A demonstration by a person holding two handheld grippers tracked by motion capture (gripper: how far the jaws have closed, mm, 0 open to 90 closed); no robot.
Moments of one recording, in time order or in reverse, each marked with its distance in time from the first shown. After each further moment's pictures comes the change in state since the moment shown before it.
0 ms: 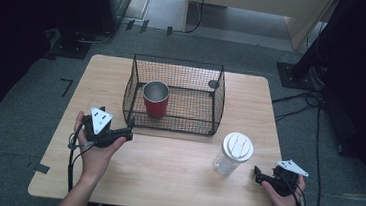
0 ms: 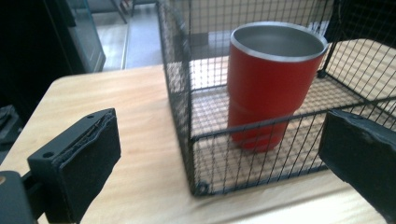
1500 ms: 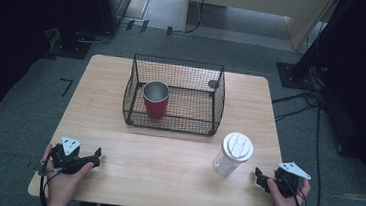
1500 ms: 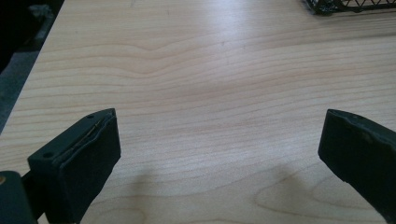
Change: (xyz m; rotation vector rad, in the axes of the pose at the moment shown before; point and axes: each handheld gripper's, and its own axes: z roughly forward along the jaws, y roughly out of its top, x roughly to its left) left arm 0.072 -0.101 -0.027 0.319 0.120 -0.061; right arm 0.002 -0.001 -0.012 -0.021 0.003 0.003
